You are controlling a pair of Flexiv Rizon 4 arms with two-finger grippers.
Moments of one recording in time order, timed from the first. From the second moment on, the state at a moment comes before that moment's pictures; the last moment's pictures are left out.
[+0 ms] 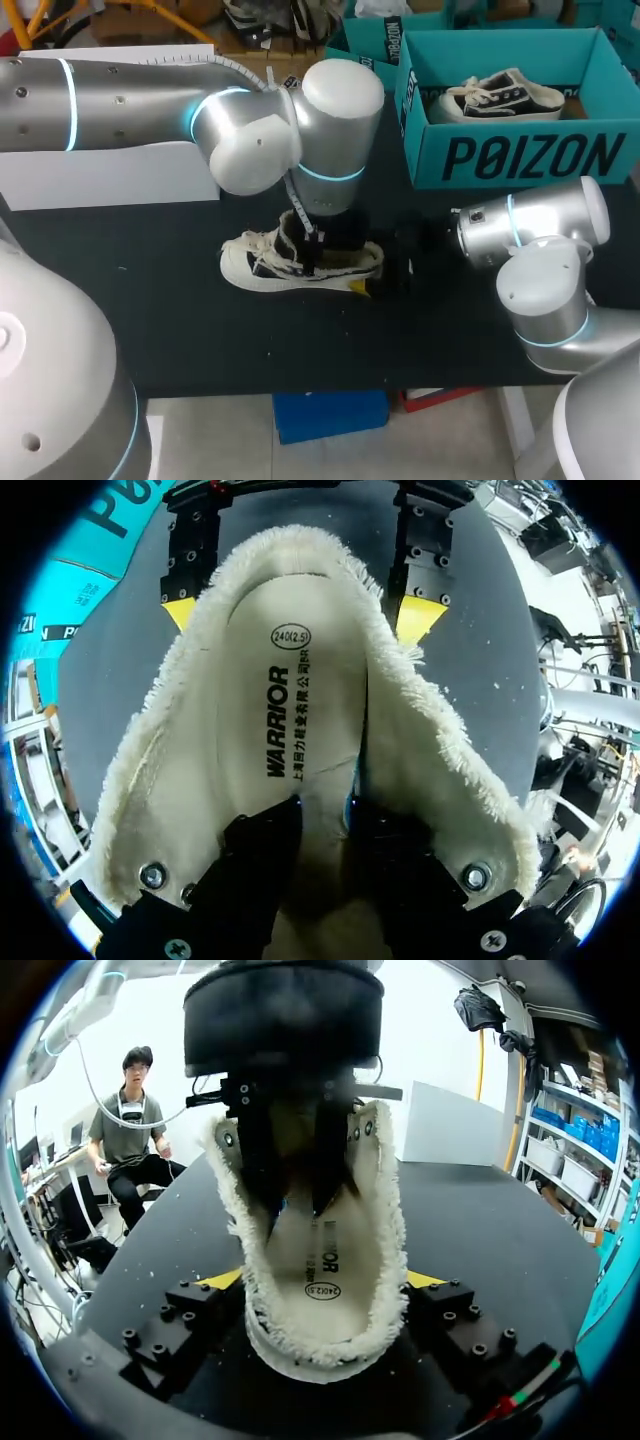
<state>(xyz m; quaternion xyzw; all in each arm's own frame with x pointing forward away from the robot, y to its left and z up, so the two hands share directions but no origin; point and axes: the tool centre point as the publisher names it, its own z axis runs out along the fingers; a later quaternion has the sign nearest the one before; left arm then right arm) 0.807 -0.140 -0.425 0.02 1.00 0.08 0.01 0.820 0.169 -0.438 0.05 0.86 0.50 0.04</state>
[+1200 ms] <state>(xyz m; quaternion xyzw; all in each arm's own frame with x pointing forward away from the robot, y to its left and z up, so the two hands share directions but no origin) 0.832 -0.114 -0.431 0.02 0.96 0.11 0.27 0.819 0.172 -0.437 0.05 0.86 0.50 0.04</state>
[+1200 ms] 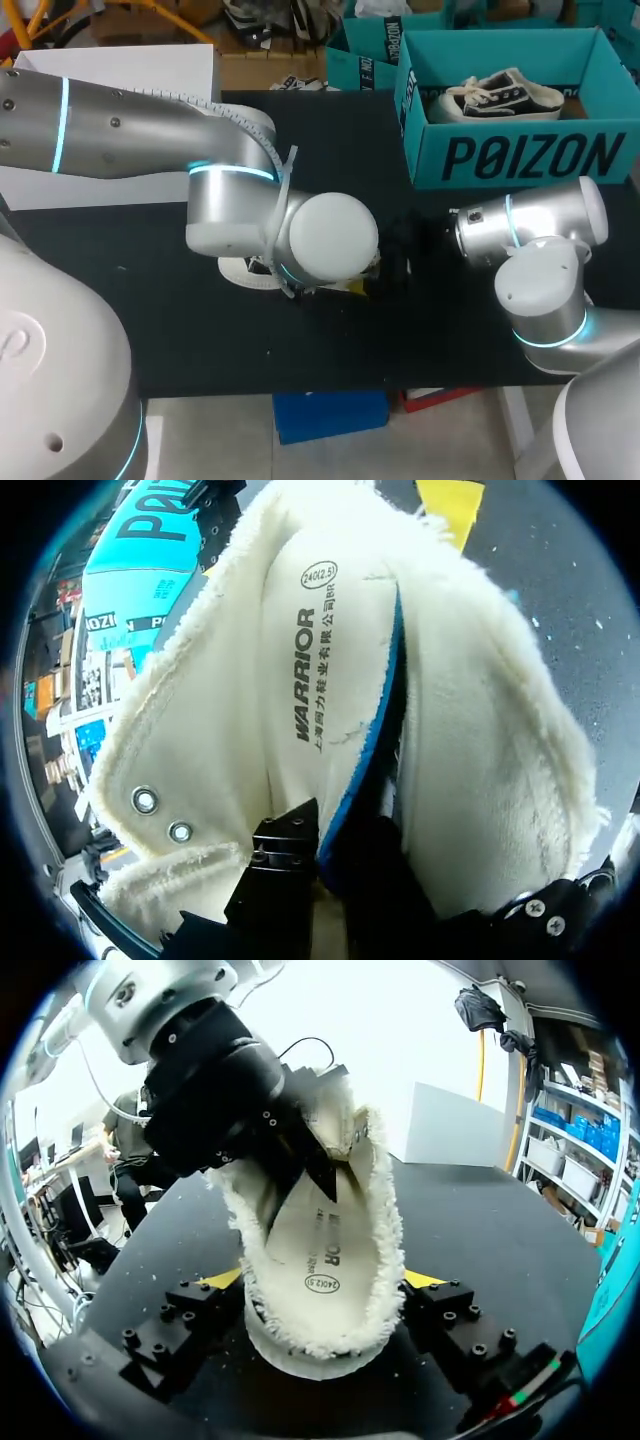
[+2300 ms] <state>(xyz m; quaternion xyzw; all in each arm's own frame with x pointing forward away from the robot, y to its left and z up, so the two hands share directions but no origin) 0.818 -0.119 -0.407 0.07 0.99 0.00 0.12 0.818 0.172 -0.437 0.05 0.86 0.50 0.04</state>
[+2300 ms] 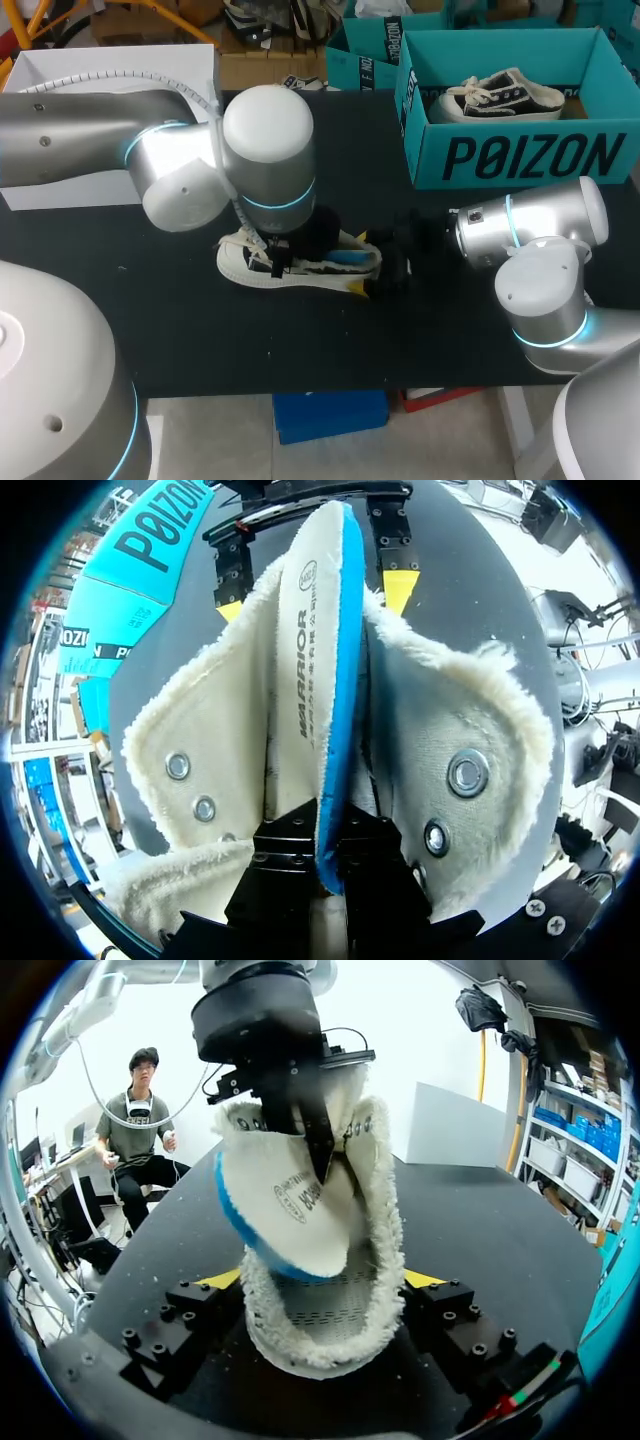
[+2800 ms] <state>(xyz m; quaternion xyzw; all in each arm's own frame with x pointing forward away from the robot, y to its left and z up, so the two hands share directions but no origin) 0.810 -0.129 -0.401 0.09 0.99 -0.01 0.10 0.817 0.172 -0.436 0.05 0.86 0.50 0.04</state>
